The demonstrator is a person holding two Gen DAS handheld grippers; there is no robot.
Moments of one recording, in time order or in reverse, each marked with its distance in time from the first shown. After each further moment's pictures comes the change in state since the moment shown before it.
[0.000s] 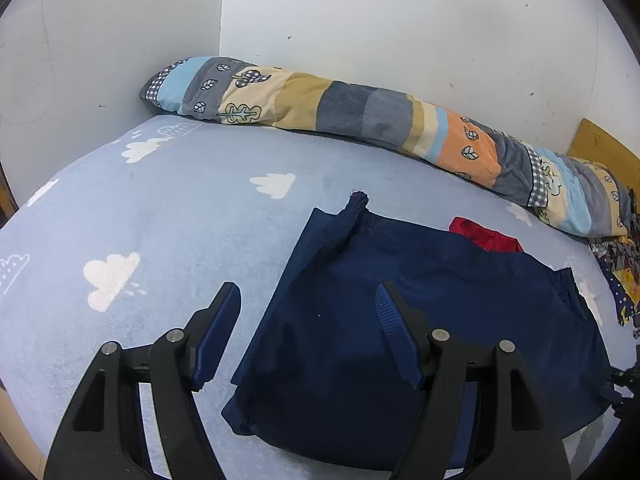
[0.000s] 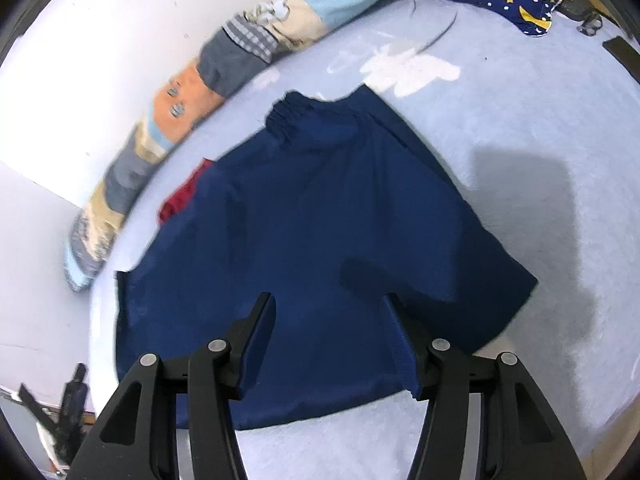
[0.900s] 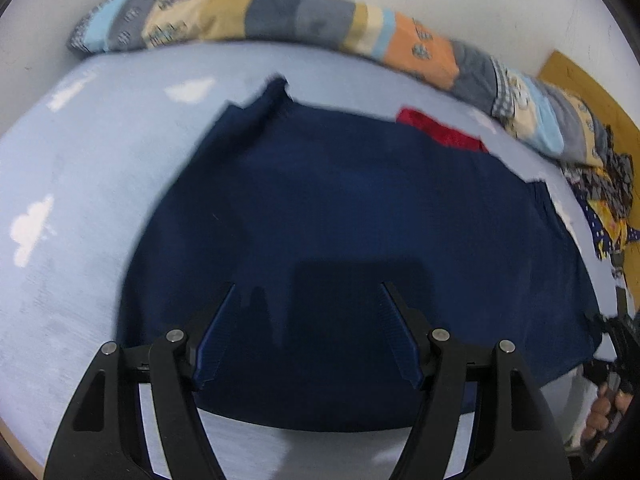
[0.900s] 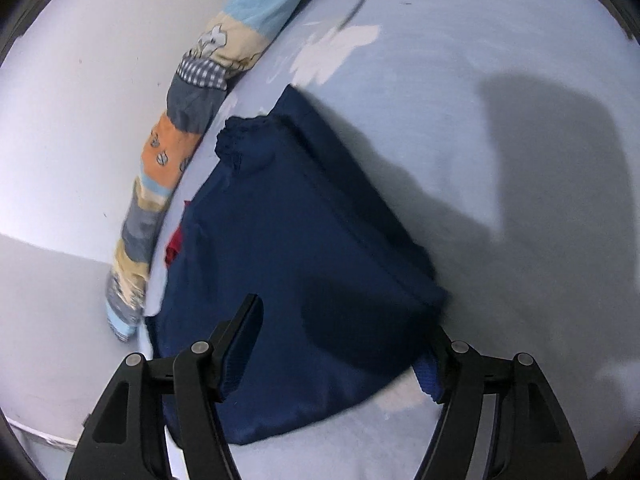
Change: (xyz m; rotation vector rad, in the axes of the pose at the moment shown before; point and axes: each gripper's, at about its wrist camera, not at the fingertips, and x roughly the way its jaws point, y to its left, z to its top) left arm 0.045 -0.052 -0.040 0.099 0.329 -0.153; right arm 0.032 -0.072 0.009 0.220 0.019 0.135
